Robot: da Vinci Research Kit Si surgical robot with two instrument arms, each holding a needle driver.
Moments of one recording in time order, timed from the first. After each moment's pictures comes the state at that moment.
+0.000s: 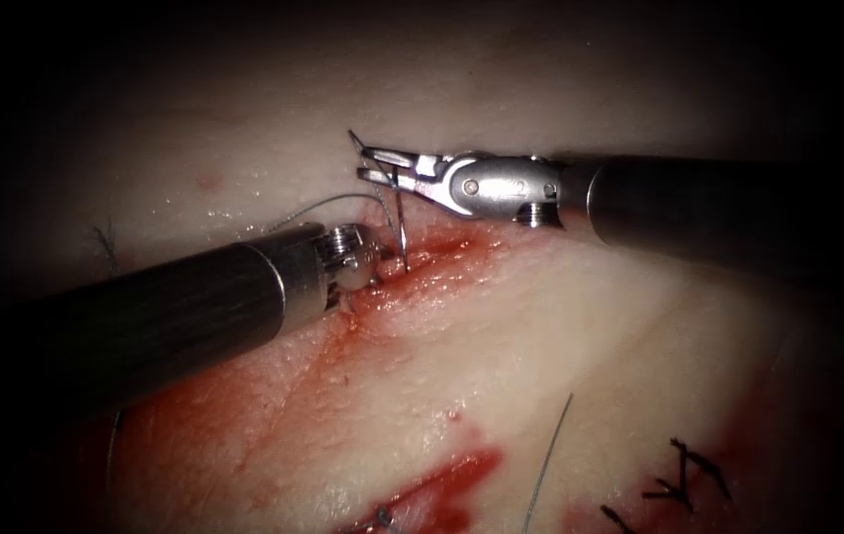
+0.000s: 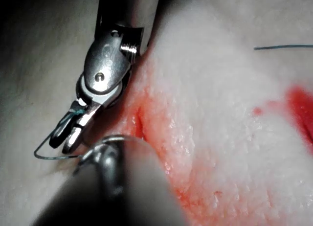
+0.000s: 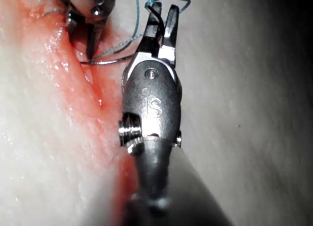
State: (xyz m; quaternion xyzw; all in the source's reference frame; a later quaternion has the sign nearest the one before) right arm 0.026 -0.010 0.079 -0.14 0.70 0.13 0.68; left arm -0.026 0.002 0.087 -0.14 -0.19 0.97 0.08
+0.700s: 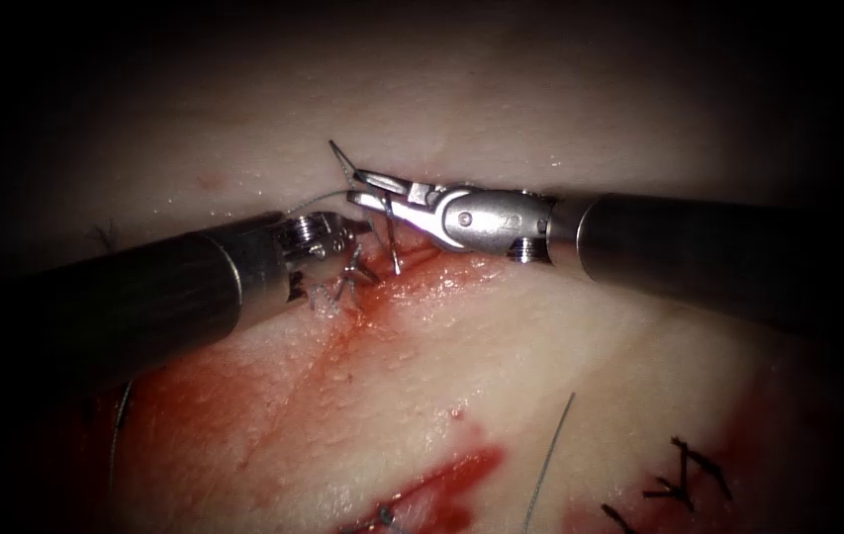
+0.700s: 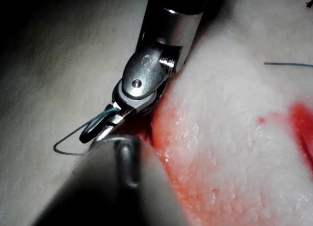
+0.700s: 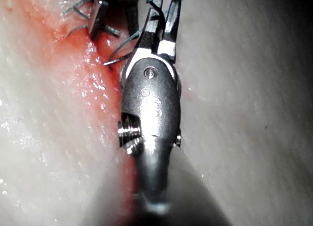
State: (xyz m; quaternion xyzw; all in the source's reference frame) right arm 0.026 -0.012 0.078 -0.12 0.70 0.16 0.68; left arm -0.026 0.004 0.081 -0.19 -0.10 0.97 0.13
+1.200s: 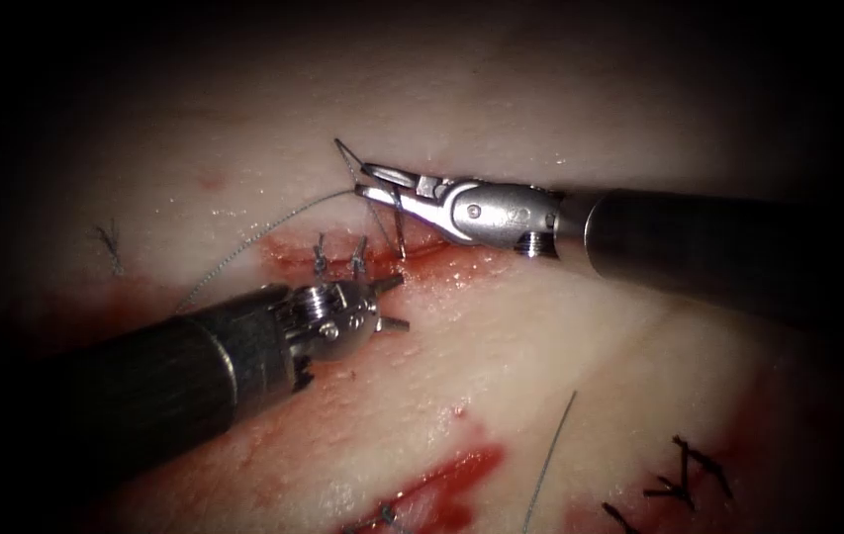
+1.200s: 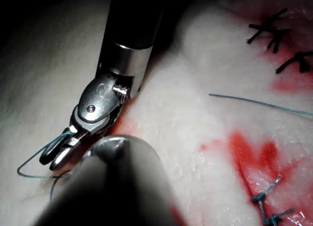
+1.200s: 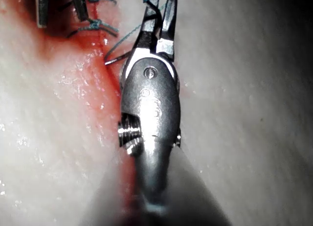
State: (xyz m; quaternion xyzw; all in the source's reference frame) right arm 0.025 -0.011 0.078 -0.11 0.70 0.17 0.68; left arm -0.029 -0.001 0.073 -0.22 -0.05 0.97 0.13
